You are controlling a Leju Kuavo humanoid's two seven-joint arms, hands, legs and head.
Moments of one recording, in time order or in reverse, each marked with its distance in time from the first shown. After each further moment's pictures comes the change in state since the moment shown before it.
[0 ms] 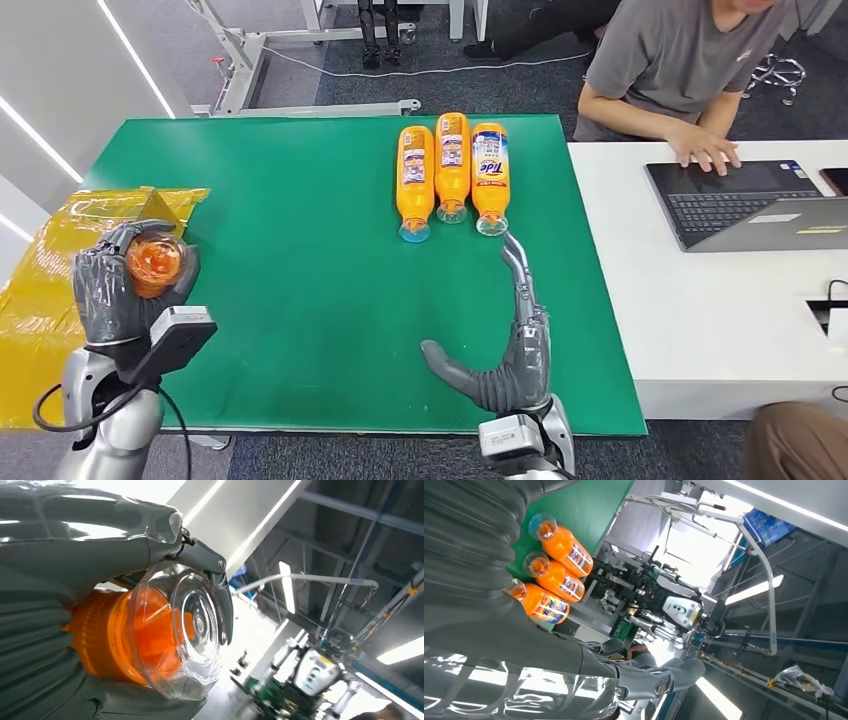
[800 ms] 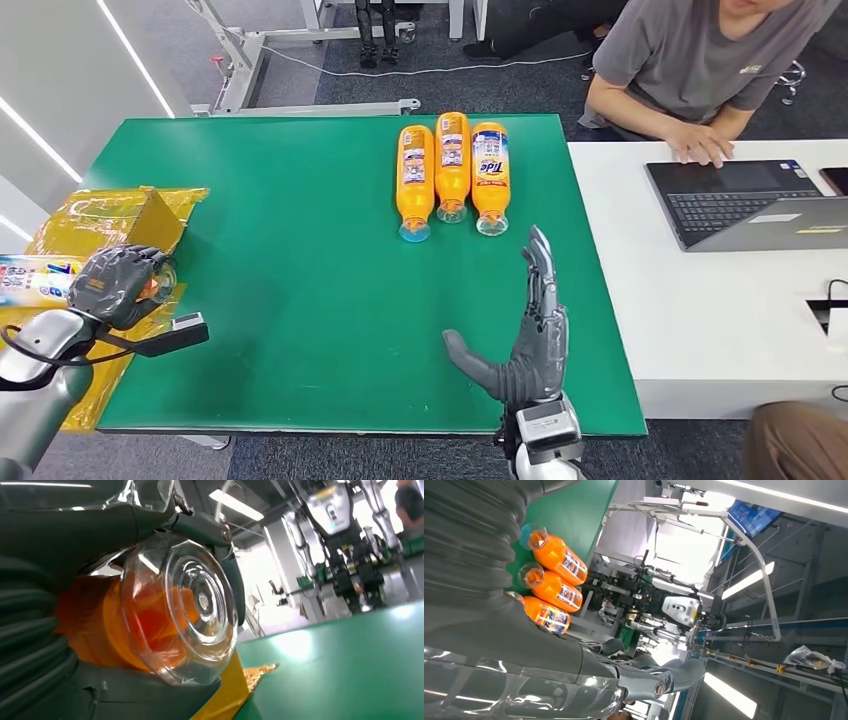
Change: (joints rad) left arm -0.311 0.376 -0.222 0.693 -0.301 -0.089 -0.143; right arm -0.023 -0.015 -0.010 0.018 -0.203 0.016 -0.091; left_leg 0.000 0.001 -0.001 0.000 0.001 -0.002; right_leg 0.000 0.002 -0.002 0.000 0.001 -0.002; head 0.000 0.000
